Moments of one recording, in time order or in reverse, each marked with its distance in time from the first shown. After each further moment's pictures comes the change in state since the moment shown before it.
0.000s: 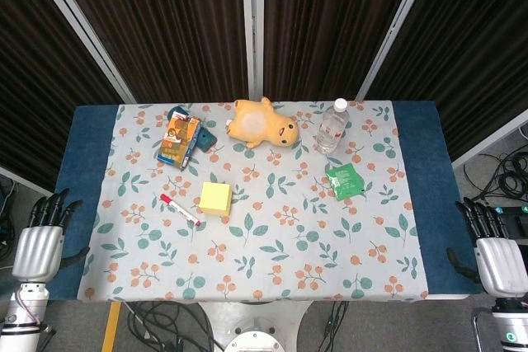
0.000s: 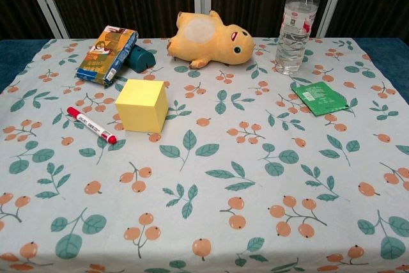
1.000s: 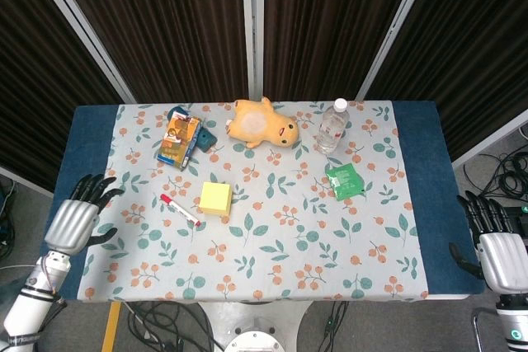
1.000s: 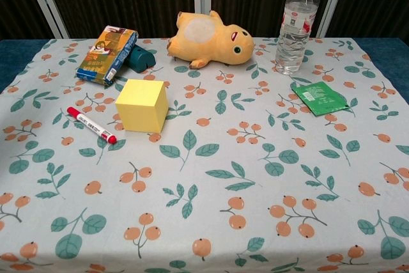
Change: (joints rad) left arm -0.207 0.042 -0.029 0.076 0.083 -0.240 -0.157; right arm 0.016 0.038 0.014 -0.017 -0.030 0.020 0.001
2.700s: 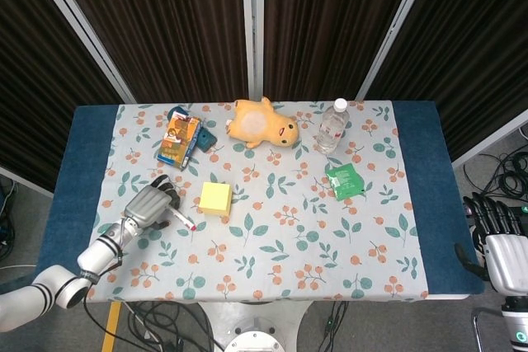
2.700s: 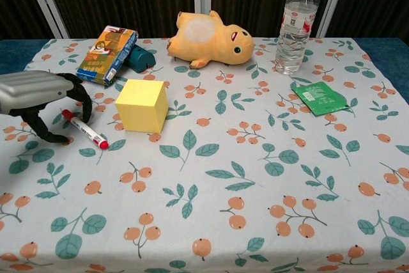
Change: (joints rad) left arm -0.366 -0.339 0.091 0.480 -0.012 -0.391 -0.138; right arm -0.010 0.016 -0.004 -0.012 0.024 -0.002 -0.009
